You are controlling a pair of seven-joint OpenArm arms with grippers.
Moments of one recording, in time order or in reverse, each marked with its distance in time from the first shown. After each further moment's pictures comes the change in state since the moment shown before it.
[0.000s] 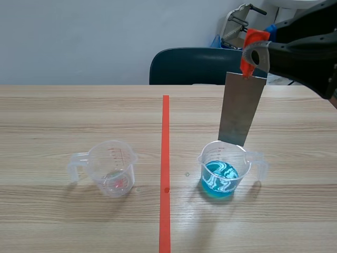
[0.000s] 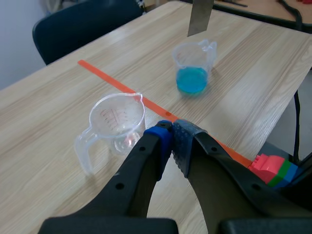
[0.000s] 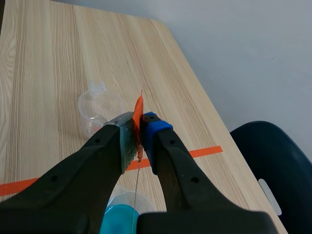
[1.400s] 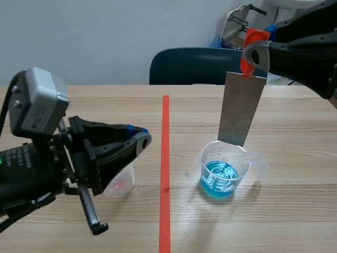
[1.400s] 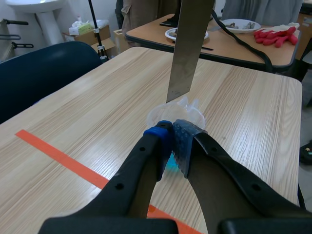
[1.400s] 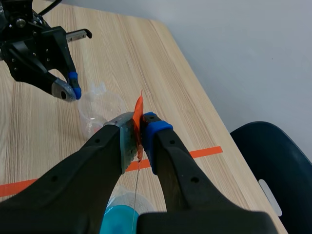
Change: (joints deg) left arm -62.7 2.3 54.1 -12.0 -5.9 6.2 21.1; right arm 0.0 0.0 0.0 0.0 0.0 0.0 0.2
